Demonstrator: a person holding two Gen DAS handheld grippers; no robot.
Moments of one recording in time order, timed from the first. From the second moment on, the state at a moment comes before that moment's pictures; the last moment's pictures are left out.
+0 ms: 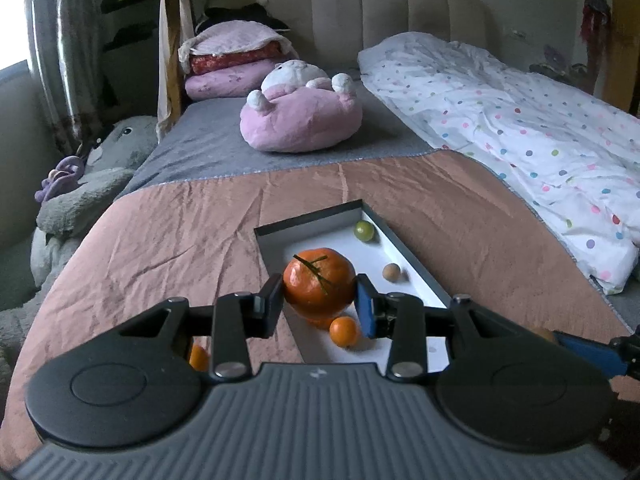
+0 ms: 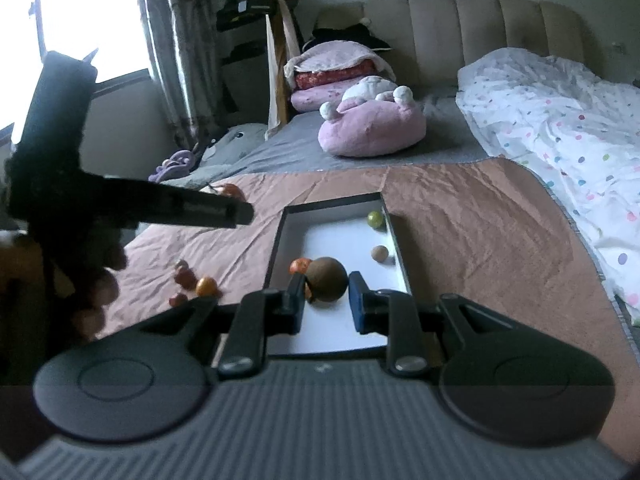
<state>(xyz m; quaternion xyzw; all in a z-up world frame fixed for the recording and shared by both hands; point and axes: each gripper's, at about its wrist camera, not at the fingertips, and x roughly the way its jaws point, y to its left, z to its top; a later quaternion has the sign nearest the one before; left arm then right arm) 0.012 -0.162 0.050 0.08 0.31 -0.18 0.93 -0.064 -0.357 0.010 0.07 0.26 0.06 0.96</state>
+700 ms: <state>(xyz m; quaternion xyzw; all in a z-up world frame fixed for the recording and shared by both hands) 0.039 -0.161 0.056 0.09 0.29 -0.20 0.93 -0.033 -0.336 0.011 0.05 0.27 0.06 0.96</state>
